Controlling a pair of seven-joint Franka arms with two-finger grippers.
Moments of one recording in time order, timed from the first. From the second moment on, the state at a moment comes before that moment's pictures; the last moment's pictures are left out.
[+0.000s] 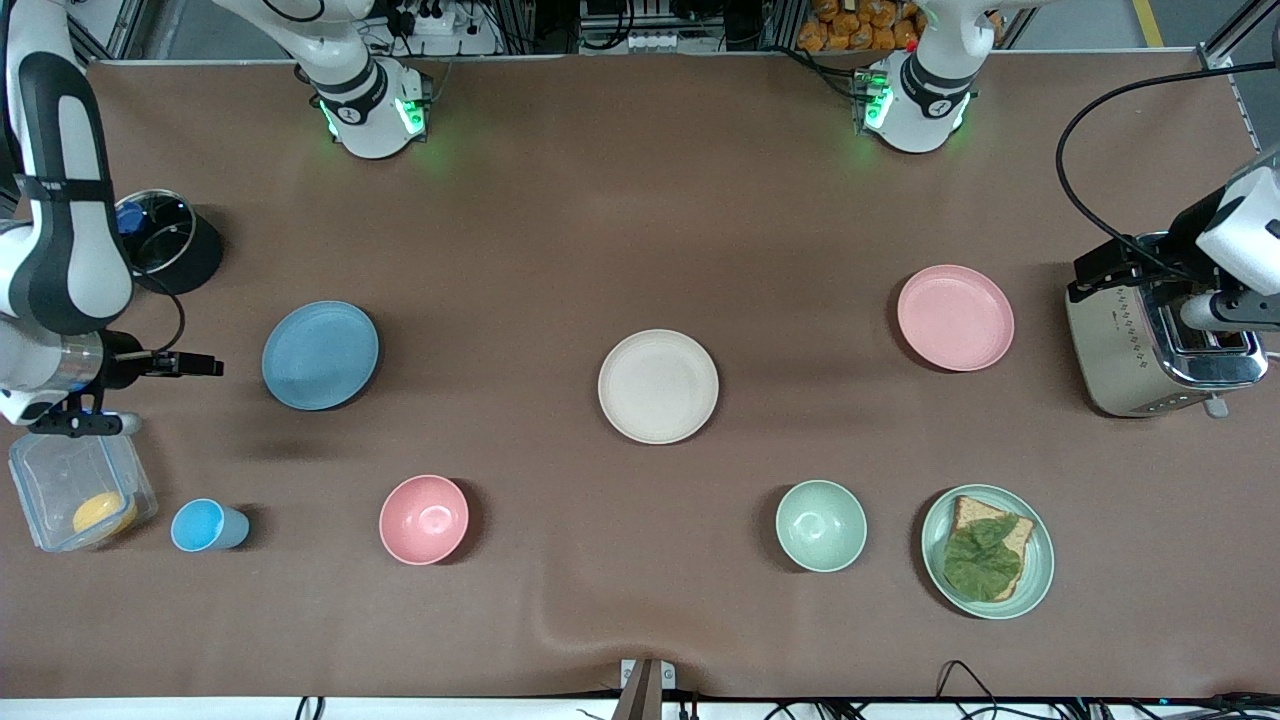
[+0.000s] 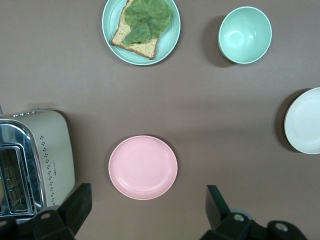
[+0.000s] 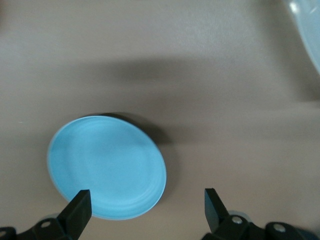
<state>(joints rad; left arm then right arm) 0.04 0.05 -0.07 -1.61 -0.06 1.64 0.01 -0.15 0.37 -0.13 -1.84 0.11 1.97 -0.30</state>
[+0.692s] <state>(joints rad) 0.00 0.22 -0.08 -1.67 -0.05 1.62 -0.04 -0.18 0.53 -0.13 -1.96 0.24 2.13 -0.50</state>
